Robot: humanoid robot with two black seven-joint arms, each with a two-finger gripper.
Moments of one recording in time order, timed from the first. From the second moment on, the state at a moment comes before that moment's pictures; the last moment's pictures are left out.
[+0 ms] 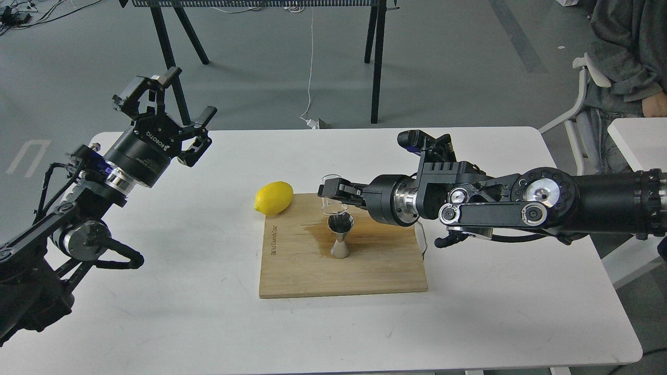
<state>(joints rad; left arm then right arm) -0.49 0.49 -0.89 -1.05 0.42 -0.49 -0.49 1.37 -0.31 -0.33 1.35 -0.41 -0.12 -0.03</state>
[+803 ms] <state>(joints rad) -0.49 0.49 -0.89 -1.04 0.42 -0.49 -0.49 0.46 -0.54 0.75 1.39 -0.09 0.06 -0.02</state>
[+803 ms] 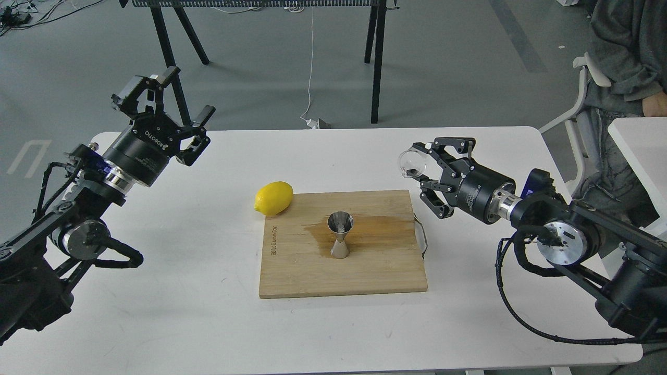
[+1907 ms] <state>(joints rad) -0.48 0.46 -0.88 -1.02 0.42 -0.49 -0.49 -0.01 -0.34 1.22 1.08 0.35 0.28 0.04</state>
